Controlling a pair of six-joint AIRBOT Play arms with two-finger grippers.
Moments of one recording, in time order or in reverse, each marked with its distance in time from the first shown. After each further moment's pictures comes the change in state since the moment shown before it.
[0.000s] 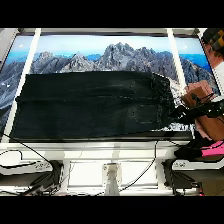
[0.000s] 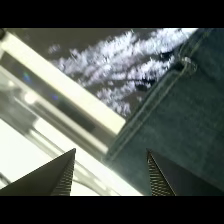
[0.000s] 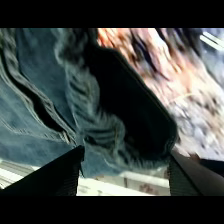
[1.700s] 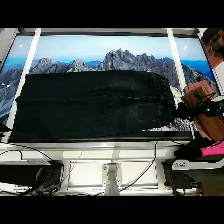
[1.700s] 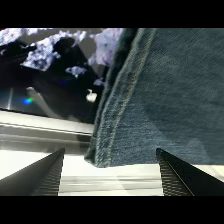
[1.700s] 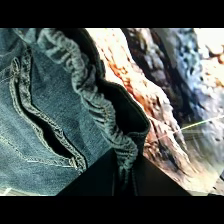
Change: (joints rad) left arm 0.494 -0.262 -0.318 -0.482 -0.007 0.728; right arm 0.000 -0.007 -0.002 0.058 -0.098 -0.003
